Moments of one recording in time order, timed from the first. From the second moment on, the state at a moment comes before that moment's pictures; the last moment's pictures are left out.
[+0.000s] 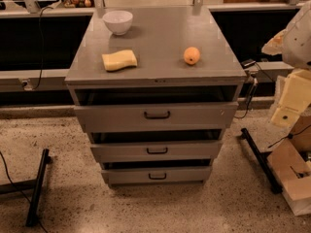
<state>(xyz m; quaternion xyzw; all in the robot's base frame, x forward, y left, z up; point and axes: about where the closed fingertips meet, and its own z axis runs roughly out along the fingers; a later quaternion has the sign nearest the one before) 0.438 -0.217 0.976 -0.60 0.78 -0.03 0.16</state>
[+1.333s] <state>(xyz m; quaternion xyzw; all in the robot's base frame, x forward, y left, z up) 0.399 -0.246 0.889 -0.60 0.80 -0.05 0.07</state>
